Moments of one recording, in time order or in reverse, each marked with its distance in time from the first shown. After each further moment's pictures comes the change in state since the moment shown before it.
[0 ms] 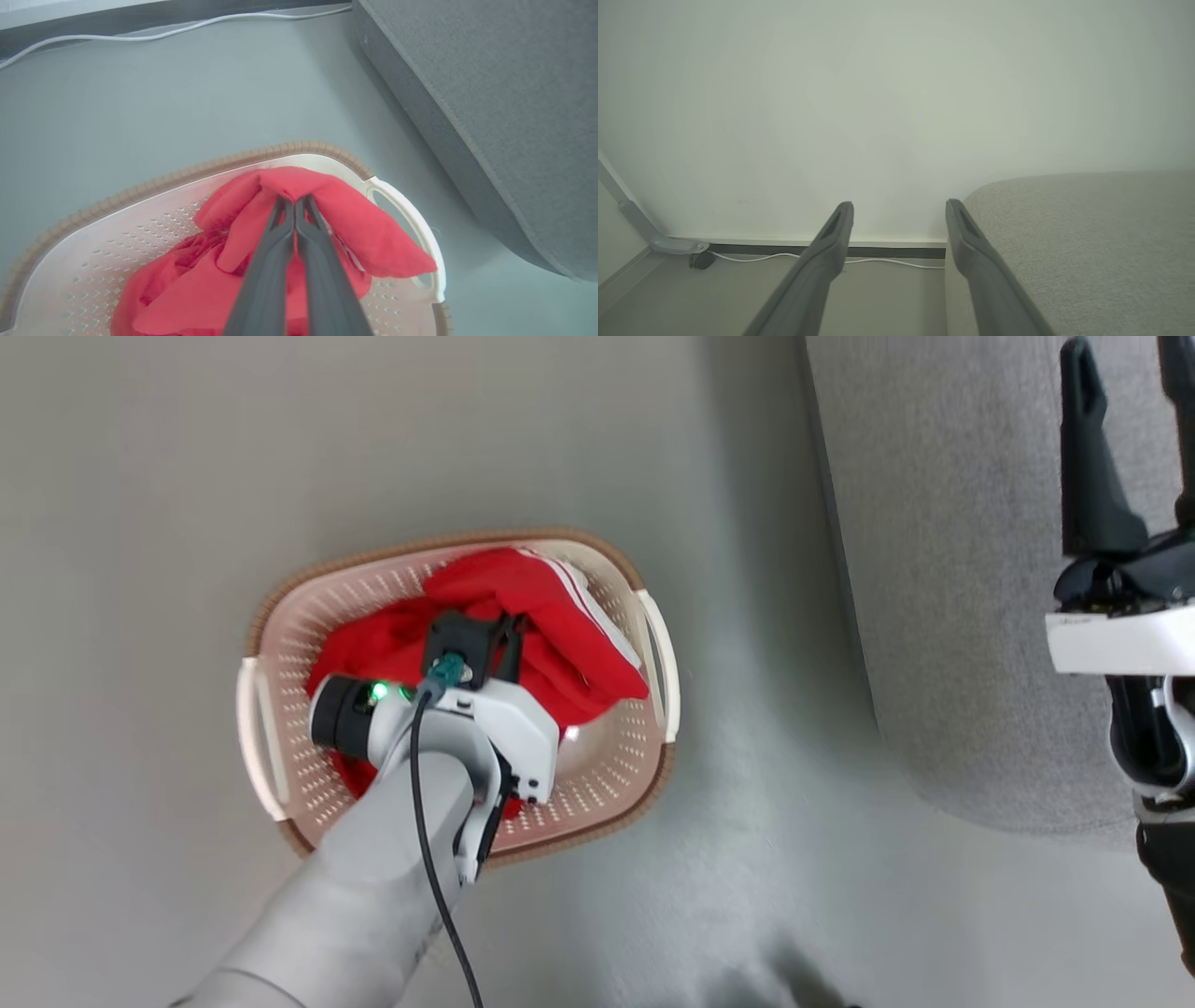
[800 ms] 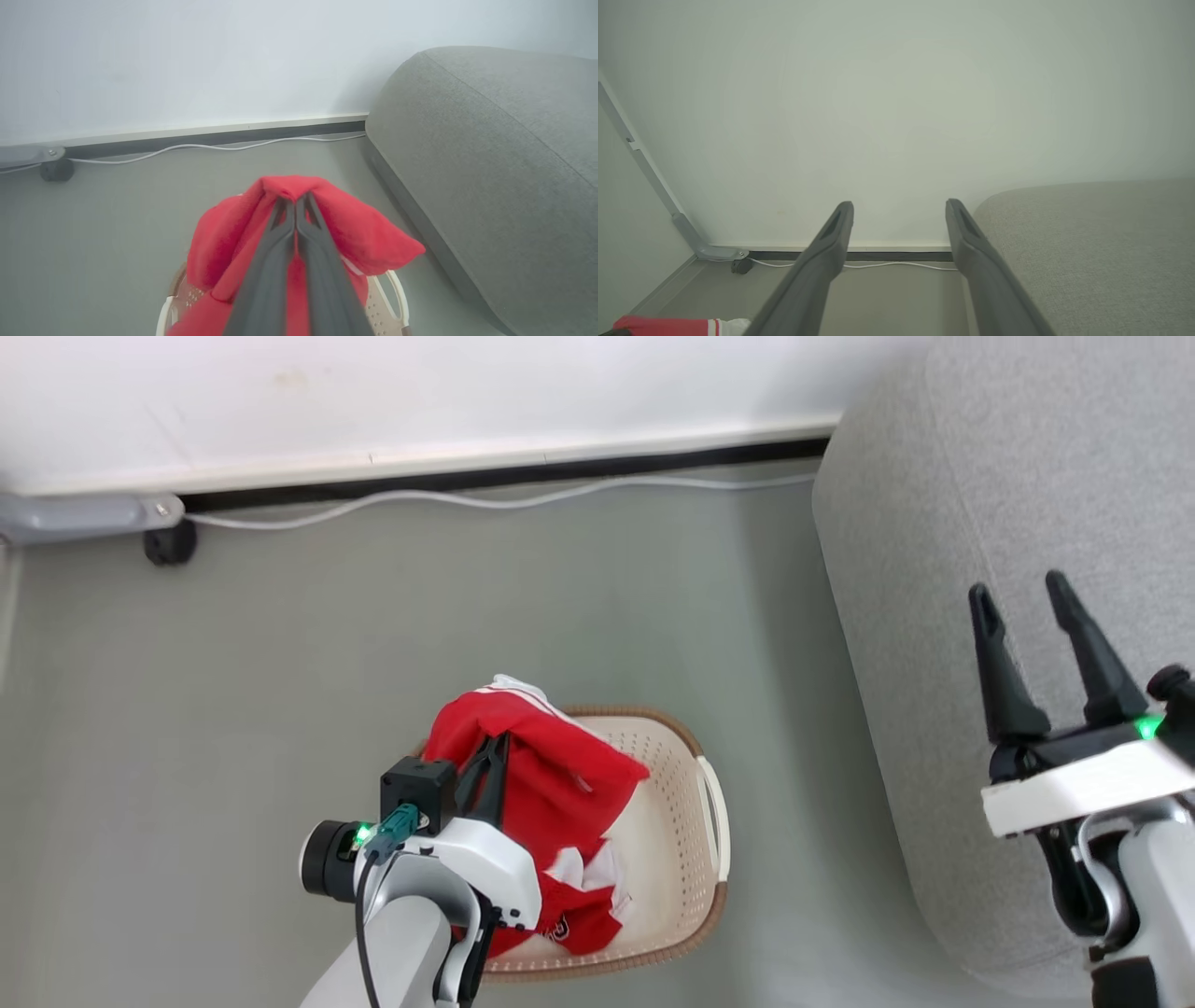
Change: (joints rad) left arm 0.399 -0.004 0.380 -0.272 0.264 -0.078 0.000; right arm 0.244 0.045 0.001 0.139 -0.075 0.000 0.000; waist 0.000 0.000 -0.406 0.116
